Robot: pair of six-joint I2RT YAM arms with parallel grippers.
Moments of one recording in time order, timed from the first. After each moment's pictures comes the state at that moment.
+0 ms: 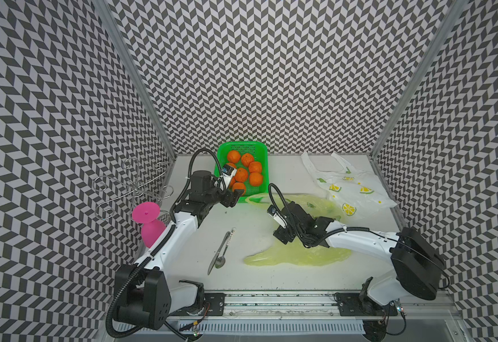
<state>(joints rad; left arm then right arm) -0.19 1.26 0.92 -0.19 0.41 0.26 0.88 1.54 0.89 -0.22 0.20 -0.20</state>
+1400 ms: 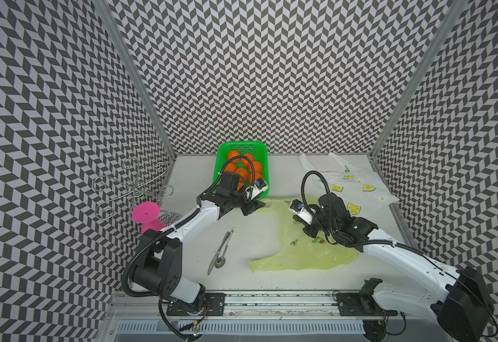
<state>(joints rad) -0.40 1.51 1.03 -0.28 0.56 0.53 0.66 1.15 0.81 -0.32 -0.21 -0.44</state>
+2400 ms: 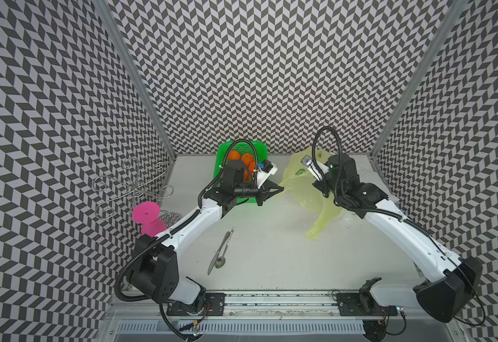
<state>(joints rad) -0.51 1.48 1.11 -0.01 0.83 0.05 0.52 1.35 1.30 -0.49 0.32 -0.65</state>
